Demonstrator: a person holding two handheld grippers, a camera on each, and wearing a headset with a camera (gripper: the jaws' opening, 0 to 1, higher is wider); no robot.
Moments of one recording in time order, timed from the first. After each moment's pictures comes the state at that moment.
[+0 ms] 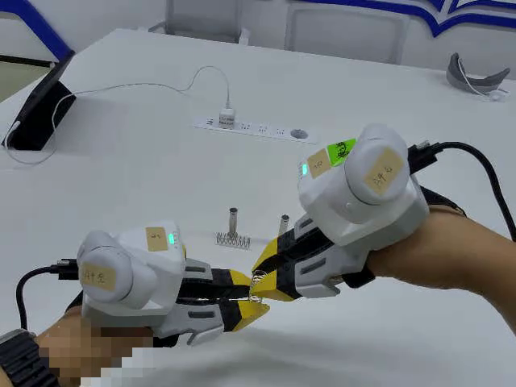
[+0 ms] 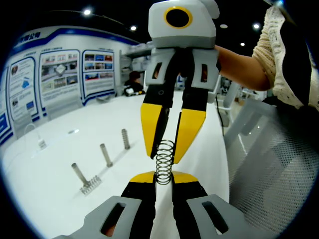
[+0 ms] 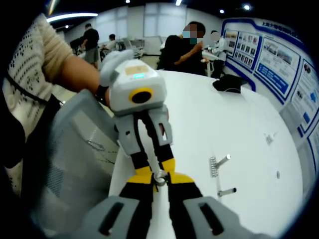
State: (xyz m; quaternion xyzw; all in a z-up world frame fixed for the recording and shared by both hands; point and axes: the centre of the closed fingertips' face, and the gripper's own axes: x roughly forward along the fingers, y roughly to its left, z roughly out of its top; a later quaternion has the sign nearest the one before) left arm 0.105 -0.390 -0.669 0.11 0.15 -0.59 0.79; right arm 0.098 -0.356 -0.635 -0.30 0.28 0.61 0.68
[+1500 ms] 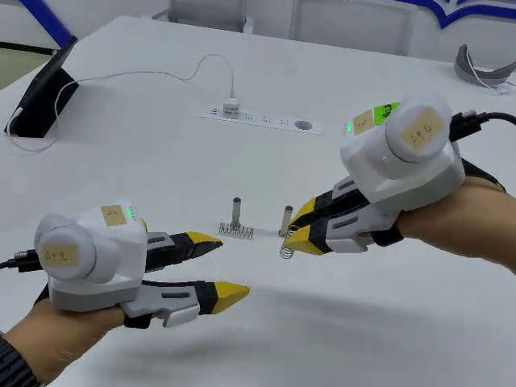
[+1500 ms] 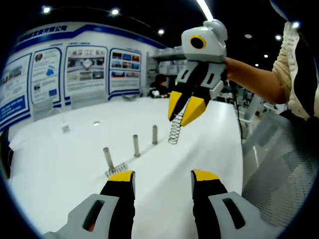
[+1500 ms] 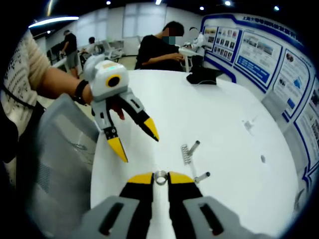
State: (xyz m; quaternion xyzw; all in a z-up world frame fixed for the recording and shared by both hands) left arm 0.133 -0.348 -0.667 0.06 0.16 -0.50 0.85; right arm 0.147 -0.394 -0.627 -0.29 0.29 0.54 0.73
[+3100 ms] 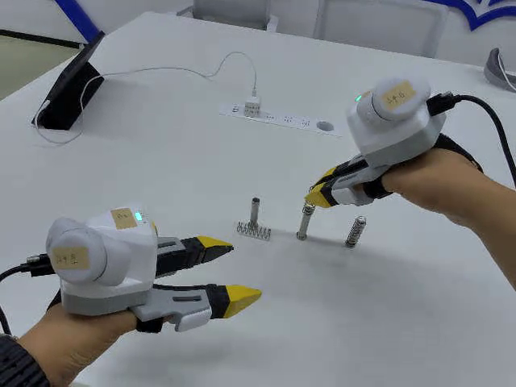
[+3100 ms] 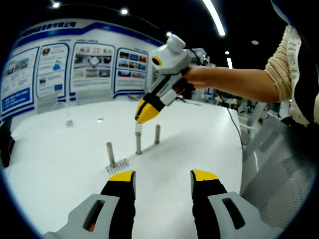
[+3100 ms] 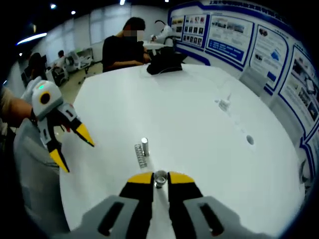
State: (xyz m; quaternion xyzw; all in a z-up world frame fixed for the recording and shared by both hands) left arm 0.131 -0.342 -0.668 0.03 0.16 -0.49 0.86; right arm 0.245 -0.409 -0.653 -0.24 0.34 0.45 0.79
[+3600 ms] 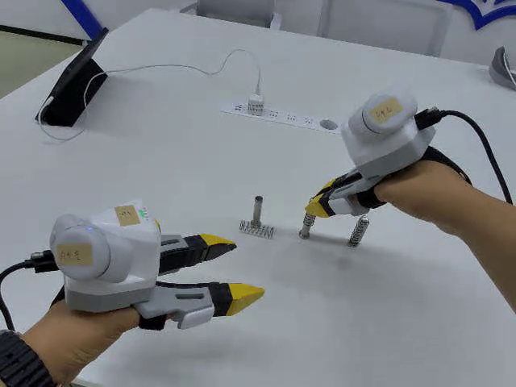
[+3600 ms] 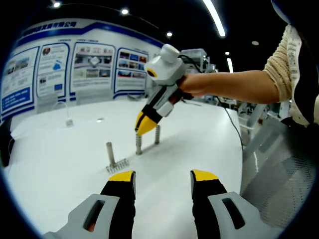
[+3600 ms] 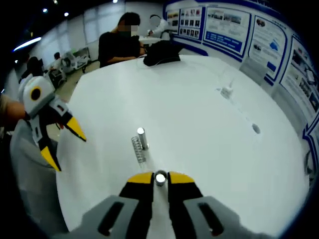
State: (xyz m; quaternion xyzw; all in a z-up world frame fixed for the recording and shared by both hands) left arm 0.131 -0.342 -0.668 0.03 0.16 -0.49 0.86; right arm 0.245 -0.410 -0.684 -0.23 0.37 0.44 0.78
